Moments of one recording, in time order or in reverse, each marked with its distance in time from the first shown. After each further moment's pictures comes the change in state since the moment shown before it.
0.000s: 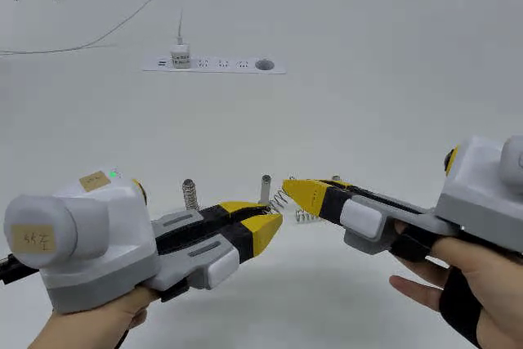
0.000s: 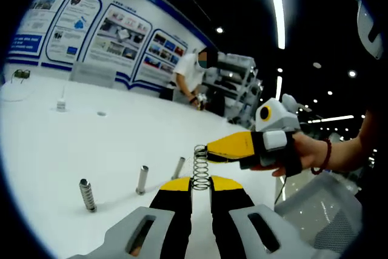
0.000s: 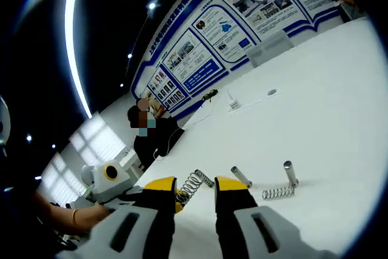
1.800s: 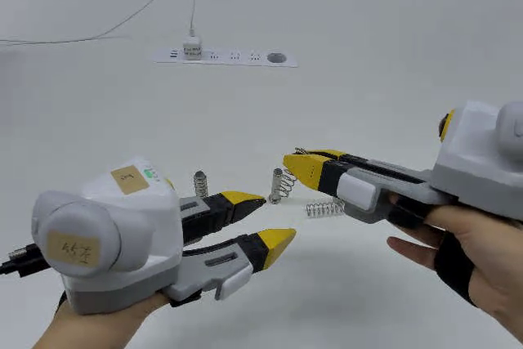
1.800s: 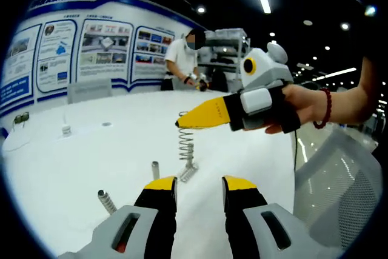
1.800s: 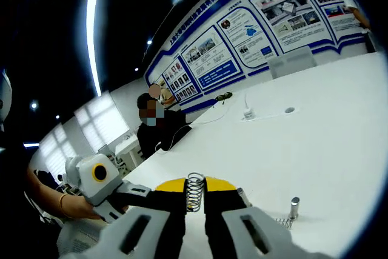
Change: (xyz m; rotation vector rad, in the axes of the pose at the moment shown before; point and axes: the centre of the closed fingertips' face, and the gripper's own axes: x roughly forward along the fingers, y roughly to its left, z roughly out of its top) left arm -0.004 0.010 -0.017 0.268 0.153 0.080; right arm 0.027 0.011 0.018 -0.218 0.036 0.057
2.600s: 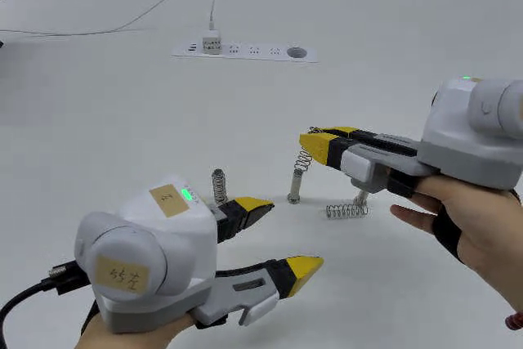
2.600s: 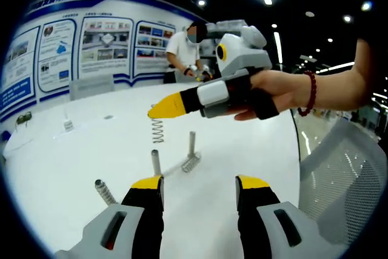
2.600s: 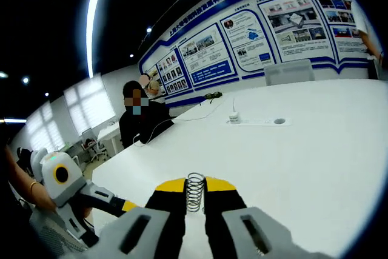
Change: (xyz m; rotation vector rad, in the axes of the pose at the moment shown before) left arm 0.003 0.001 -0.018 0.009 0.043 0.027; right arm 0.031 -0.045 0.002 -0.136 0.037 -0.099
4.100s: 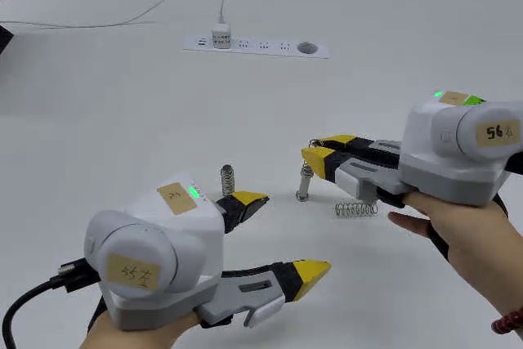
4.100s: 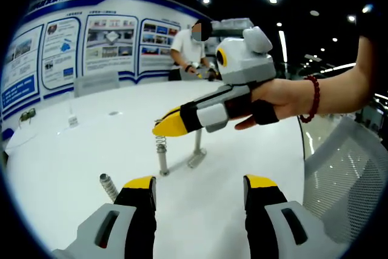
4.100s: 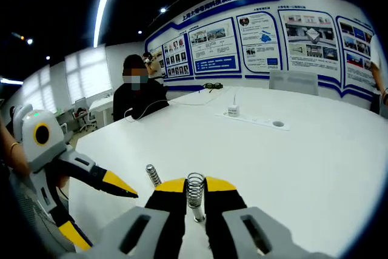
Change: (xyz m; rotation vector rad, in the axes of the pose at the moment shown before) left arm -0.002 0.007 -0.006 -0.009 0.014 0.034; right arm 0.013 -0.008 -0.026 -0.204 0.093 -0.048
